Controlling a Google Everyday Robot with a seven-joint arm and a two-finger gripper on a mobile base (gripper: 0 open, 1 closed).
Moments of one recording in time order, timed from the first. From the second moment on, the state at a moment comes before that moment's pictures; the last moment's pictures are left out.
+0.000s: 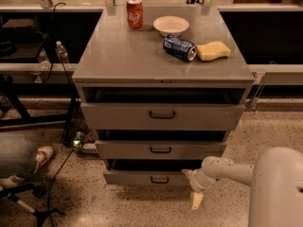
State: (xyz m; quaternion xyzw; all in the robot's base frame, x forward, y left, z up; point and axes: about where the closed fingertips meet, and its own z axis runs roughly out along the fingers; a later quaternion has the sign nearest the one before) arm 0.529 -0.177 0.242 -0.74 0.65 0.10 0.16
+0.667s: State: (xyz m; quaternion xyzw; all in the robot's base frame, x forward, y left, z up) arm 0.561 -0.179 0.215 -0.75 0.63 0.08 0.18
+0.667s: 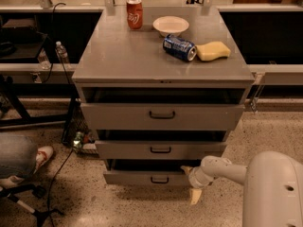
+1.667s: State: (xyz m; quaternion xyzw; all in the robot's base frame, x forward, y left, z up) arm 0.590 -0.170 0.179 -0.75 0.63 0.09 0.18
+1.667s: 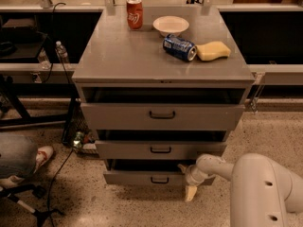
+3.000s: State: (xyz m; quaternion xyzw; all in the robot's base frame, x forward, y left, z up) arm 0.589 -0.192 0.157 -0.73 0.66 0.09 0.16
